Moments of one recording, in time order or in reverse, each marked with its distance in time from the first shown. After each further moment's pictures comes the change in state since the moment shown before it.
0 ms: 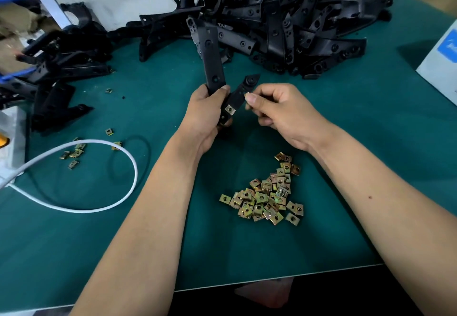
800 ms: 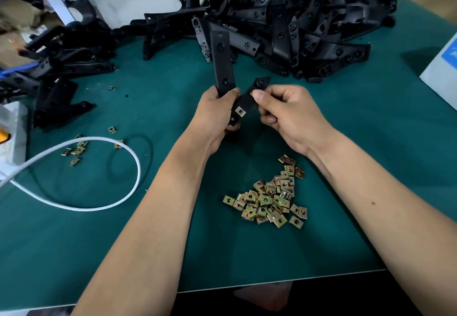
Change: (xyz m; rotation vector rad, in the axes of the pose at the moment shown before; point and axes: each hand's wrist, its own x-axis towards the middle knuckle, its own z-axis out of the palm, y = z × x) left_hand -0.004 0.001 0.004 0.061 -0.023 -0.037; right_hand -0.001 0.001 0.003 0.239 0.067 0.007
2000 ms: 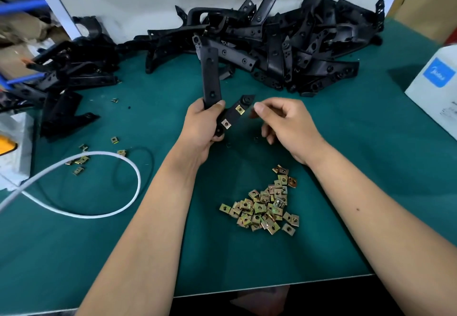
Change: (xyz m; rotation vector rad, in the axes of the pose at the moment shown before) left_hand -0.002 0.003 -0.016 -0.022 0.052 0.048; right_hand 0.004 0.006 -0.020 -0.379 0.042 -0.133
